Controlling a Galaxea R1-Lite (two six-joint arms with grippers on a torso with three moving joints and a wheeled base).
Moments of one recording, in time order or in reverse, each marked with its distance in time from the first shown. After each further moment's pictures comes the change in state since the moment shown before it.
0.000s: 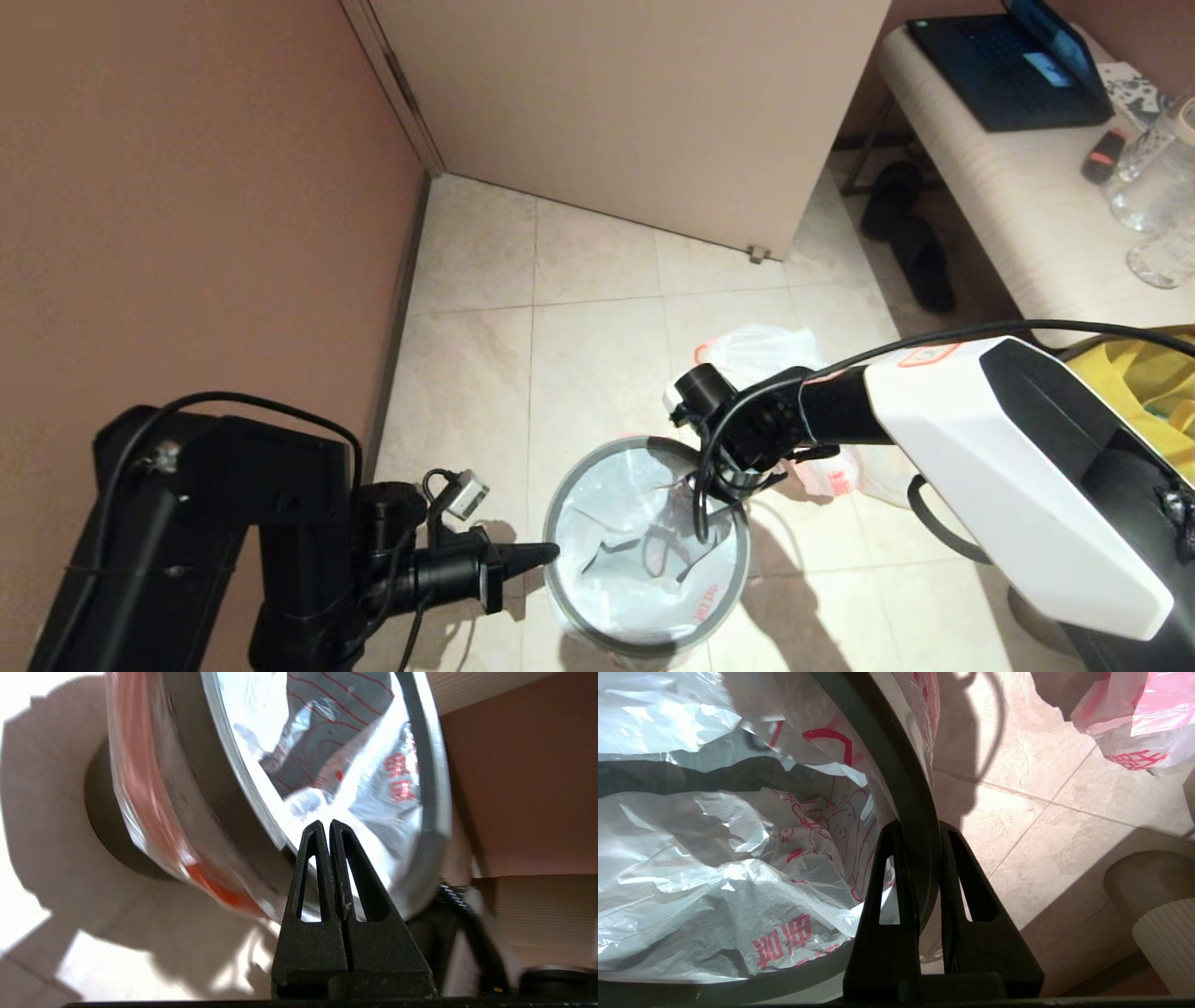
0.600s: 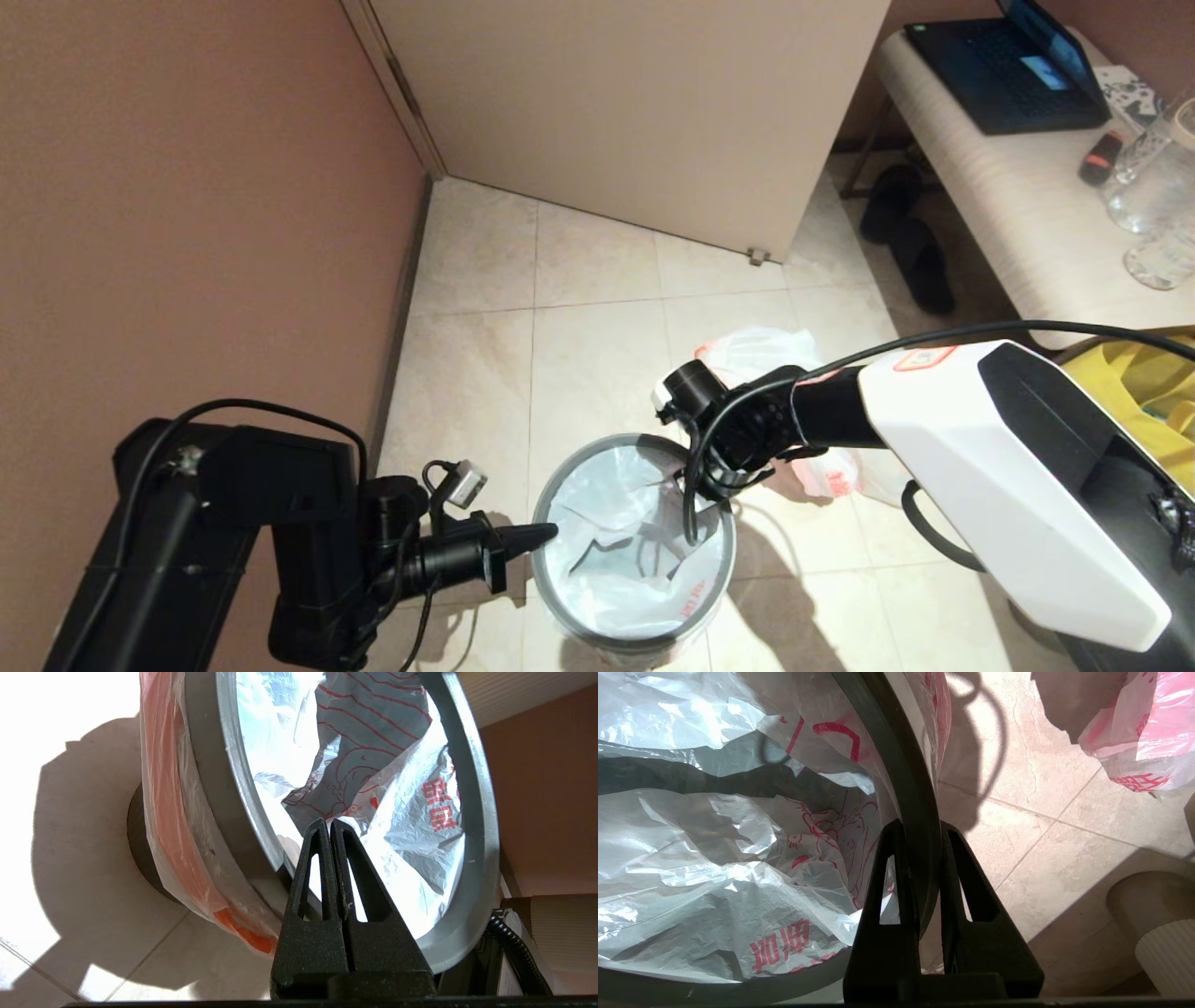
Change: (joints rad) left arm 0.046 0.094 -0.105 -0.005 0.028 0.018; right arm 0.030 0.011 -0.028 -0.004 0.019 -0.013
